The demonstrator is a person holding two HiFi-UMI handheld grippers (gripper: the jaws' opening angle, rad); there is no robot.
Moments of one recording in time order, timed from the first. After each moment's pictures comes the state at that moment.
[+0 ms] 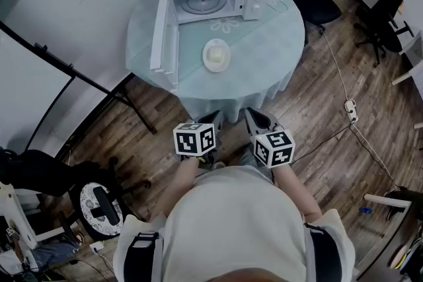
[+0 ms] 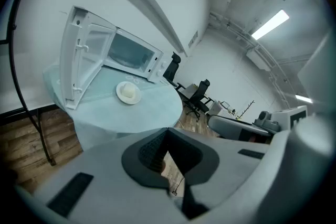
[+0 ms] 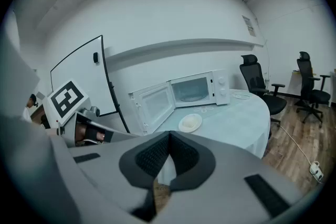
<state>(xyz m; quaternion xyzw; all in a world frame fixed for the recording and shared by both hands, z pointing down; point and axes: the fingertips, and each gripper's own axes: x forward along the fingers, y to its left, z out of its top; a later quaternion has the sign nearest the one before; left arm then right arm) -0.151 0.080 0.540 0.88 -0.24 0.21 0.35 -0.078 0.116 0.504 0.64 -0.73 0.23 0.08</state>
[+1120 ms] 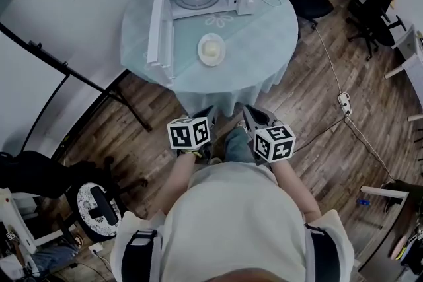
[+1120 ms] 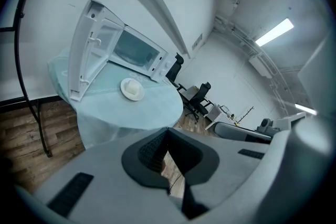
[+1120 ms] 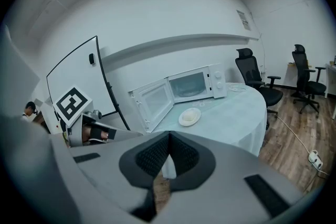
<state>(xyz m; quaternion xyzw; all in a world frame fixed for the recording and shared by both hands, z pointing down) -0.166 0.082 0.546 0.87 -0.24 0.20 0.38 -0.085 0.134 0.508 0.64 -0.71 0.27 0.08</state>
